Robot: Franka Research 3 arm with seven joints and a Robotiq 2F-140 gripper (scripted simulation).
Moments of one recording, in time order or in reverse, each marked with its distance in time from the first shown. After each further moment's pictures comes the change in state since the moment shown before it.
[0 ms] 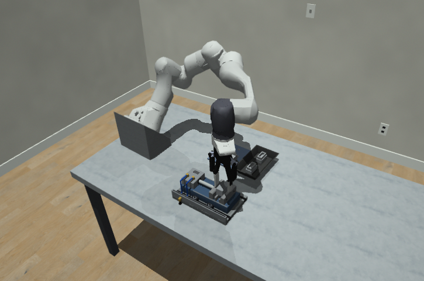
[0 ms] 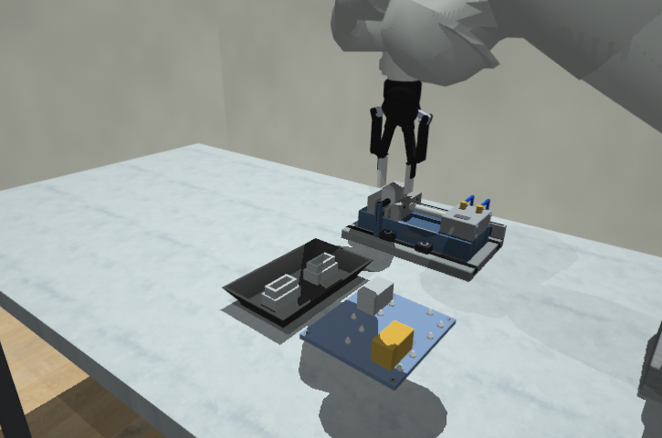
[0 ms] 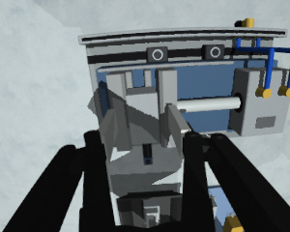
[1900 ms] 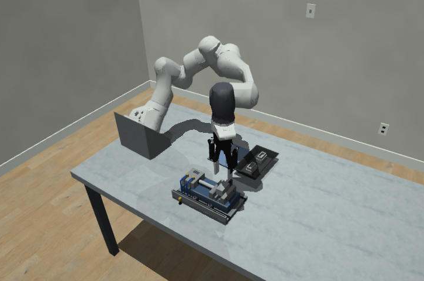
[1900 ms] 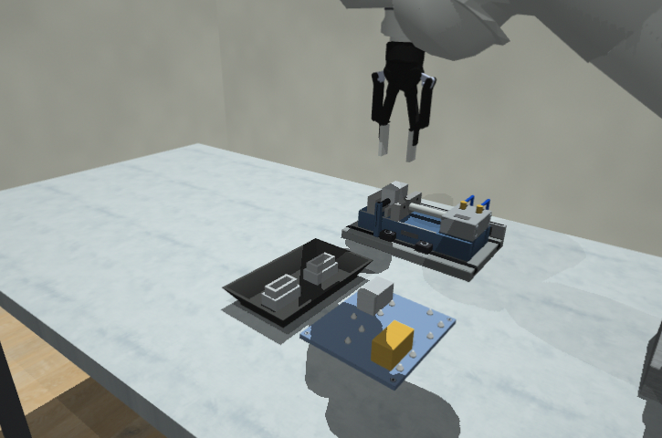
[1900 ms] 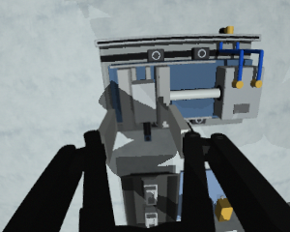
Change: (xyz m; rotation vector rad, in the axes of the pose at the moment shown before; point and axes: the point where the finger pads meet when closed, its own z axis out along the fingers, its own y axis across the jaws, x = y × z) arm 0.002 -0.002 -0.071 0.008 0.007 -0.007
